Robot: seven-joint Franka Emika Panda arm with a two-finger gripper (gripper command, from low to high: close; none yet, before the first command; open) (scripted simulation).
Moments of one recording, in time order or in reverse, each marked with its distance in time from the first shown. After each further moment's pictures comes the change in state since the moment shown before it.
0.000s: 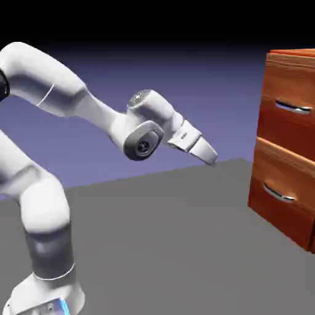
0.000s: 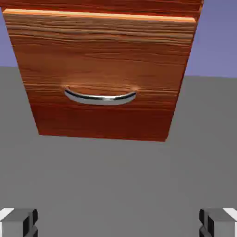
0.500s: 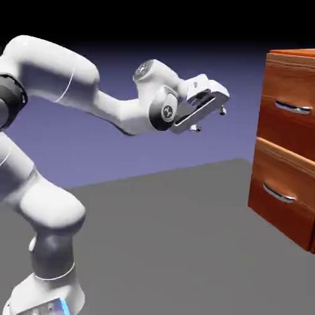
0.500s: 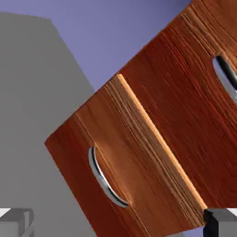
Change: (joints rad) arm 0.525 0.009 -0.469 0.276 -0.652 -0.078 -0.575
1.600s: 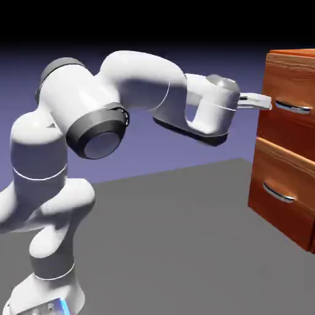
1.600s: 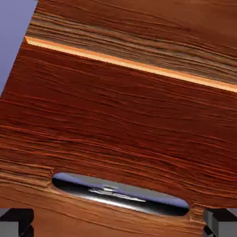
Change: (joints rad) arm 1.156 0.020 -1.032 0.607 -1.435 -0.171 -1.264
